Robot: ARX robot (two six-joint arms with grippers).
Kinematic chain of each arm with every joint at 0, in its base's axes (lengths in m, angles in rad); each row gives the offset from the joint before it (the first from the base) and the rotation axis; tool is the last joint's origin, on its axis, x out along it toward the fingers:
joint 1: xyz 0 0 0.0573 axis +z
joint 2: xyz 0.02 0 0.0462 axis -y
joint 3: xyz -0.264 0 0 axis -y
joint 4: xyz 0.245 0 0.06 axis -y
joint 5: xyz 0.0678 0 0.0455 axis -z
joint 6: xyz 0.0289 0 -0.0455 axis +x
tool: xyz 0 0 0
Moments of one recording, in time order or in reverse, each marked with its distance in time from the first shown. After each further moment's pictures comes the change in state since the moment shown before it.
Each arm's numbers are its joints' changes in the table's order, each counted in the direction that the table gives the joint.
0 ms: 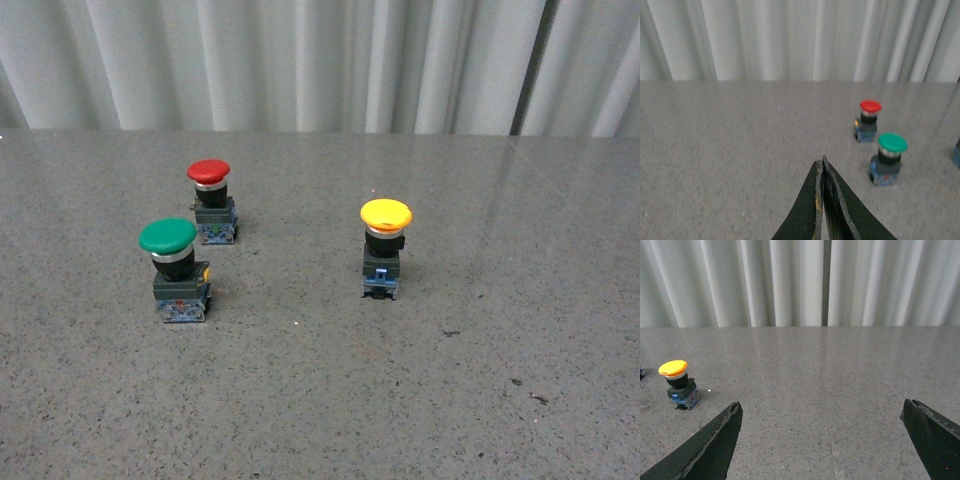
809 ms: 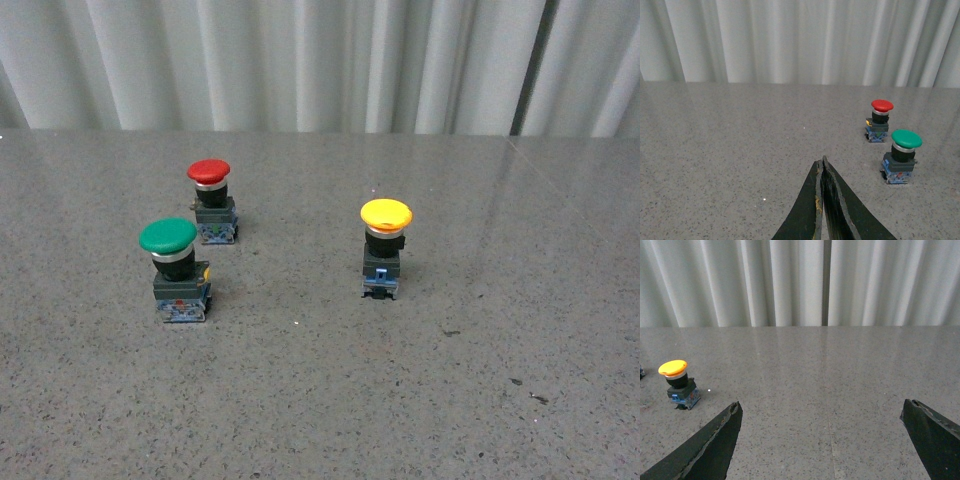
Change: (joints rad) left arm 0.105 0.169 -0.091 -0.061 0.087 -0.002; right arm 0.000 0.000 0.000 0.000 0.000 0.000
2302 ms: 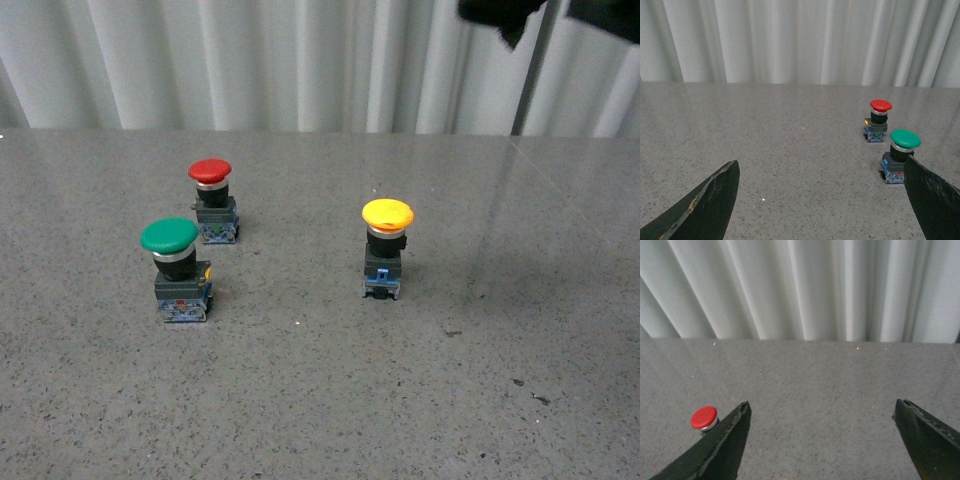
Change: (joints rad) left arm 0.000 0.000 0.000 0.000 0.001 -0.001; right arm 0.376 -1.460 0.797 0.544 0.078 0.173
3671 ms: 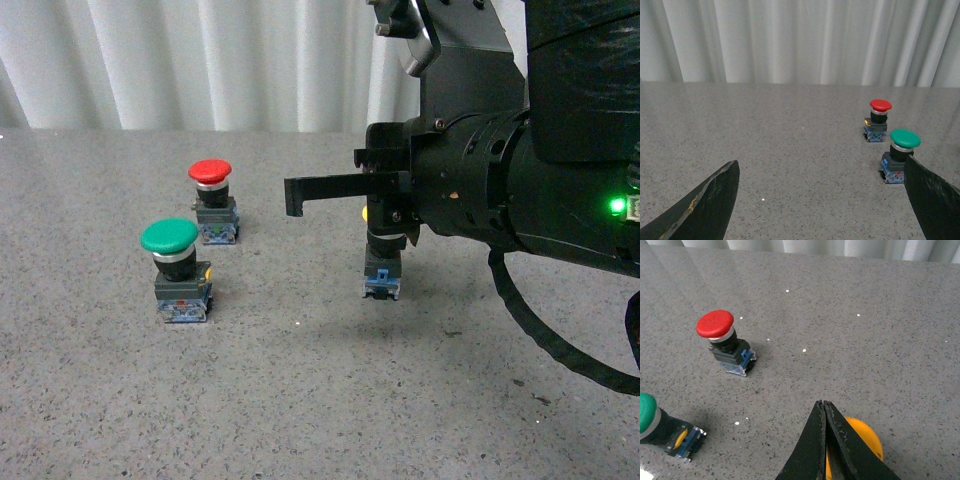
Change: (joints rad) left arm 0.000 0.000 0.000 0.000 0.000 0.000; right arm 0.132 -0.272 0.040 -0.010 0.005 -0.019
